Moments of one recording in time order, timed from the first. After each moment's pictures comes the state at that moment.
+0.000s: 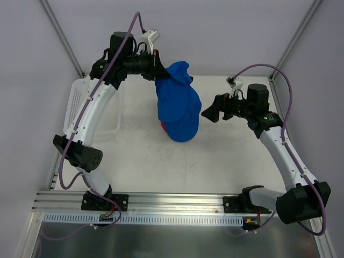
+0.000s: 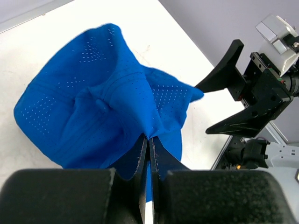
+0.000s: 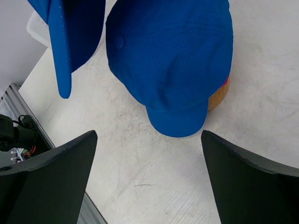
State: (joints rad) left arm -0.39 1.75 2.10 -0.79 0.62 -0.21; right arm 0.23 1.20 1.11 -0.40 -0.63 0.14
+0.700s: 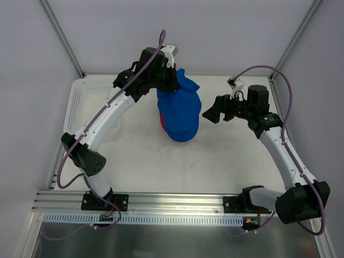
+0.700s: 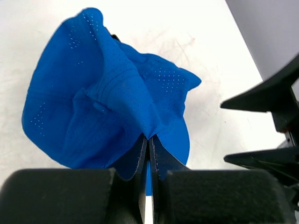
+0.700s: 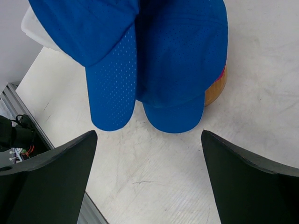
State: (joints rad) left arm -0.63 1.74 2.00 -0.79 0.12 -0.34; right arm 0.22 1.20 1.10 -0.40 -0.63 0.13
